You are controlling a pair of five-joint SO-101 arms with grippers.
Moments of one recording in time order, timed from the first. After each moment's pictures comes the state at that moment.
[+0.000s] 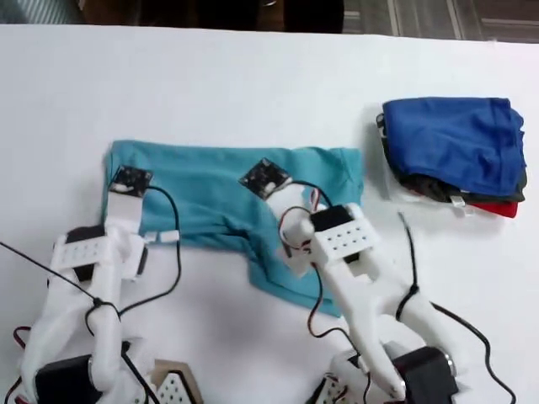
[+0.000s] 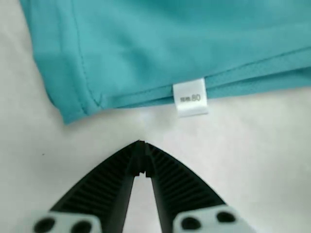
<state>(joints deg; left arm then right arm) -20.9 -24.4 62.9 49.0 -21.9 -24.2 -19.7 47.9 59.2 29.3</state>
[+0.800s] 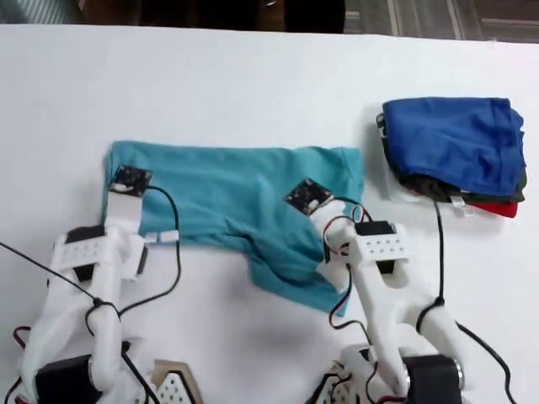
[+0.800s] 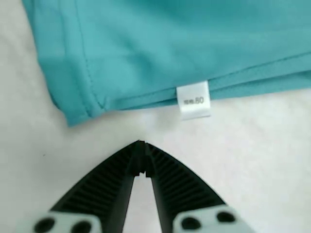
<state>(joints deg) -20.9 -24.4 62.9 48.8 -21.9 -9.2 -22.9 58.8 54.9 41.0</state>
